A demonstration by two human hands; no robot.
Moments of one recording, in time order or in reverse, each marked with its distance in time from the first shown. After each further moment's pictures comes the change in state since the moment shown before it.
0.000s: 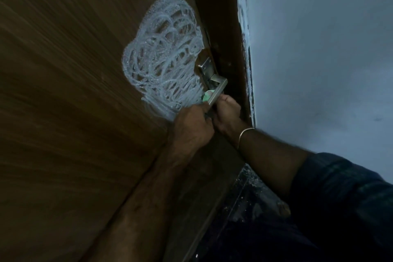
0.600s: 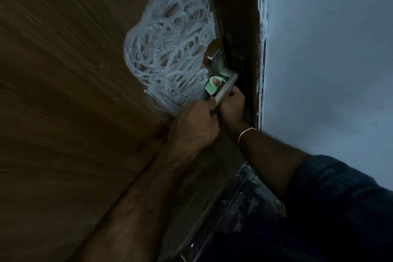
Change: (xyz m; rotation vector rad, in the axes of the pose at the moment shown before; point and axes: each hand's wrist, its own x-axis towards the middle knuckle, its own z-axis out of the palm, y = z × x) left_hand 0.005 -0.004 0.002 0.010 -0.025 -0.034; right_hand 0.011 0.013 -0.003 -0.370 0.014 -0.268
